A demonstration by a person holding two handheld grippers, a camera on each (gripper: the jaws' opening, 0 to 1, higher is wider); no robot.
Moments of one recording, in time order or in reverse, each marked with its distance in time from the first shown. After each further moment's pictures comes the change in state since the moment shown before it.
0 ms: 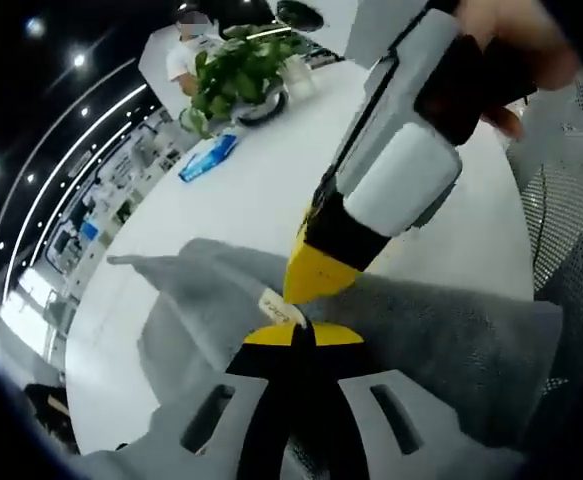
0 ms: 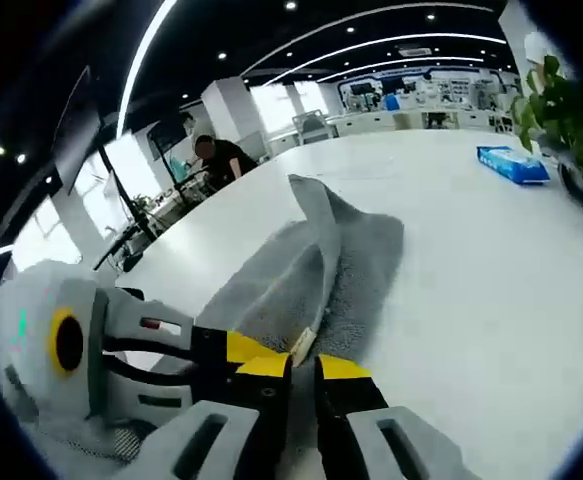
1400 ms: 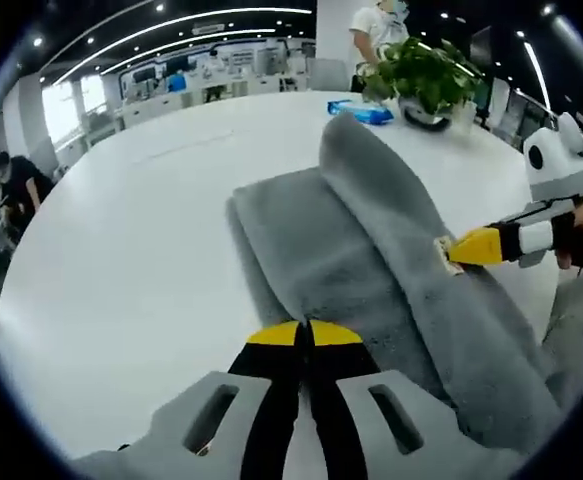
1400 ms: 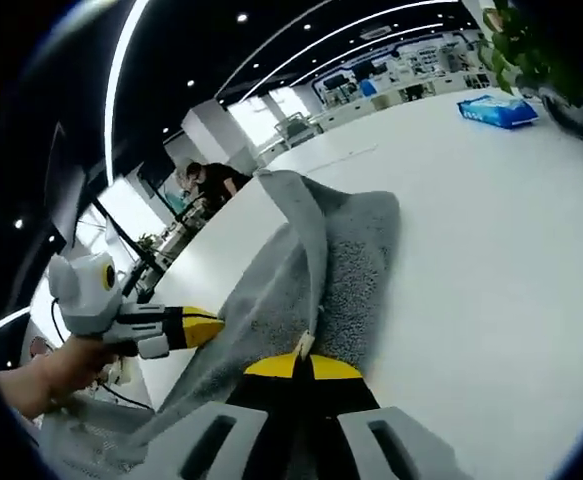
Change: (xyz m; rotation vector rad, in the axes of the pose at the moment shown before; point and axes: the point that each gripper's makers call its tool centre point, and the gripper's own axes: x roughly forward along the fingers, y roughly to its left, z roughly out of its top) left arm -0.043 0.085 -0.100 -0.754 0.104 0.148; right arm 0.000 -0.012 0.007 0.122 -0.043 0.043
